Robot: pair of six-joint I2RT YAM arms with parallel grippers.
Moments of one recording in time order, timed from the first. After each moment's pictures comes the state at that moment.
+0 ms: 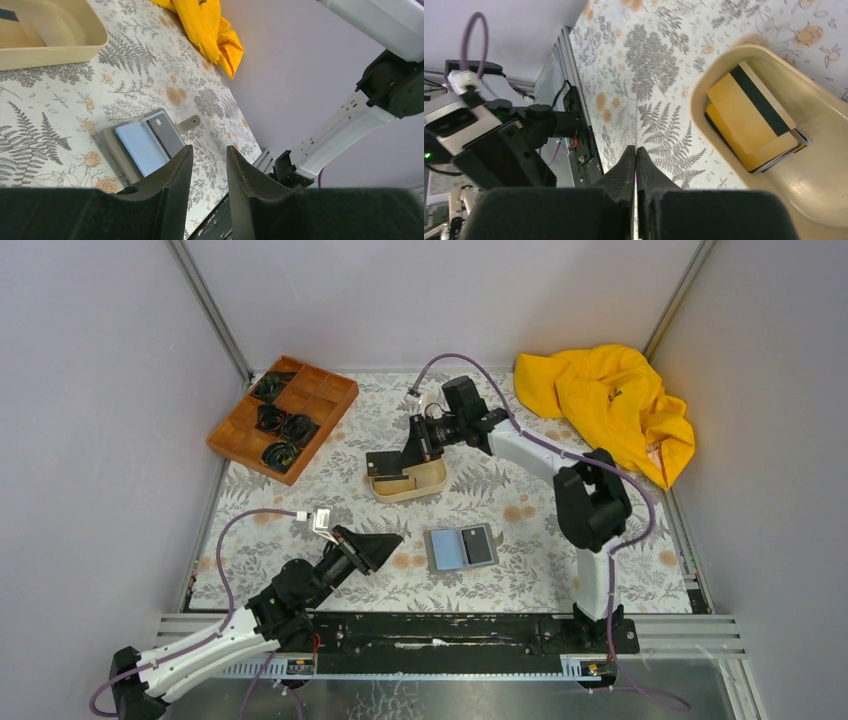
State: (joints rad) left arm -1.01 0.21 0.01 0.28 -0.26 -0.88; right arm 0.60 1.96 1.54 -0.22 -0.87 0.36
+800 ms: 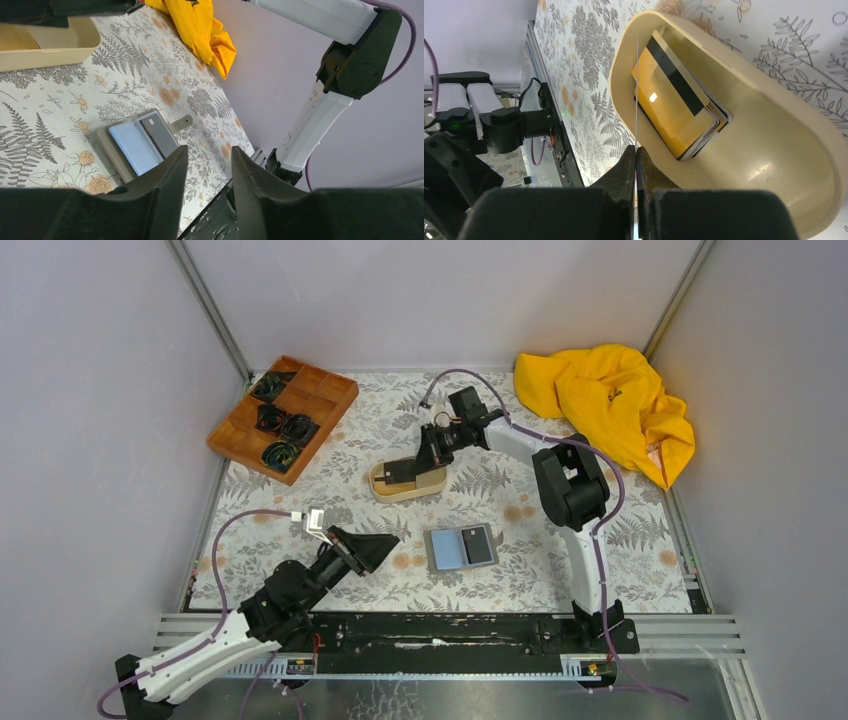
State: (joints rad) left arm -1.01 0.09 0.03 0.14 -0.26 -0.88; right arm 0.51 2.23 1.67 -0.34 -0.91 0.30
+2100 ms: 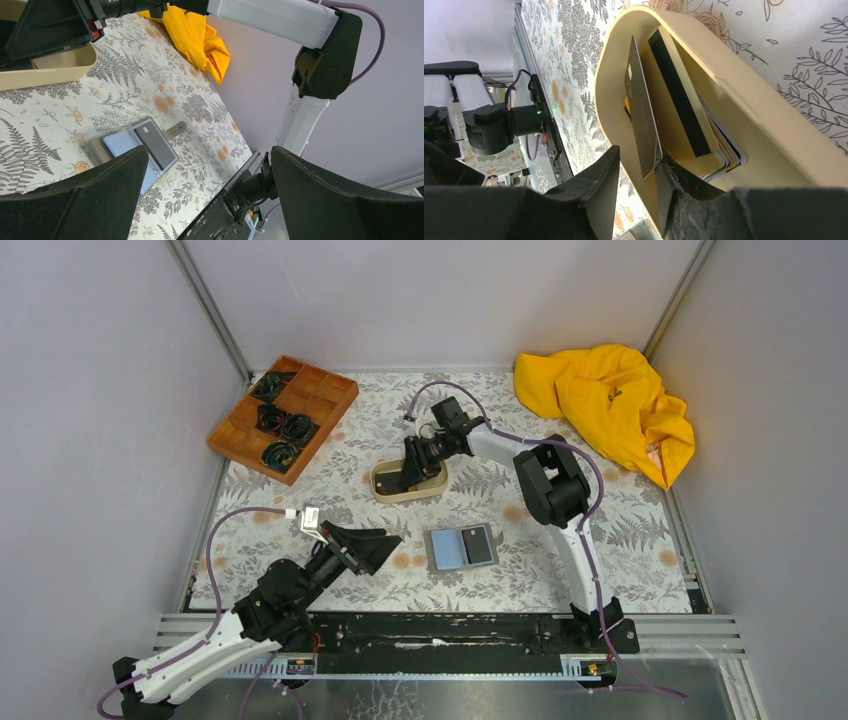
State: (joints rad) left arm -1.01 0.08 0.09 0.11 -0.25 -0.84; right arm 0.58 2.34 1.74 -0.37 -0.91 0.30
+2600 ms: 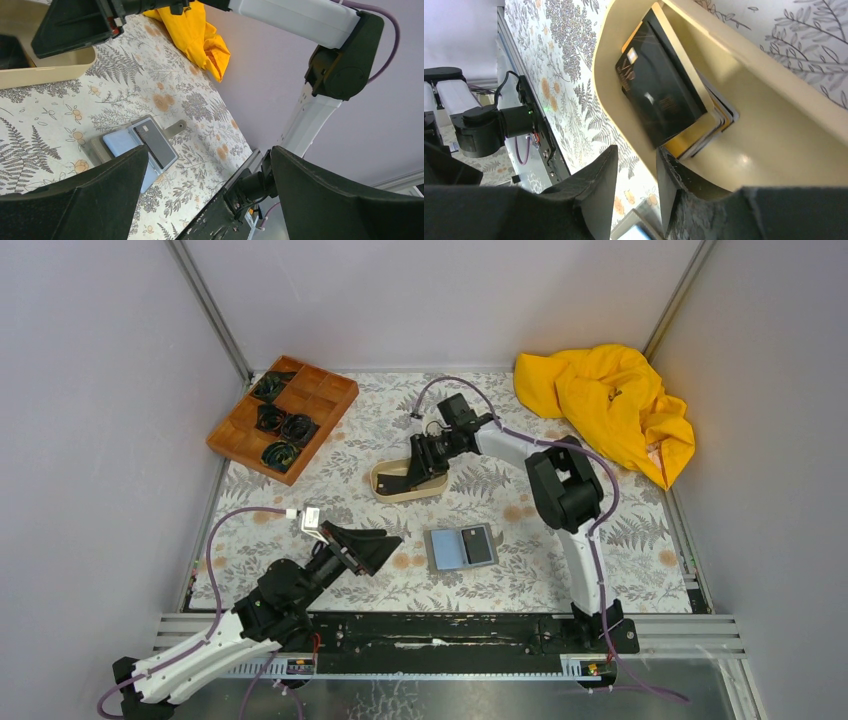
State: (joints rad) left arm -1.01 0.08 0.09 0.10 -0.23 -0.84; right arm 0.57 2.26 1.69 -0.42 -0.82 0.27
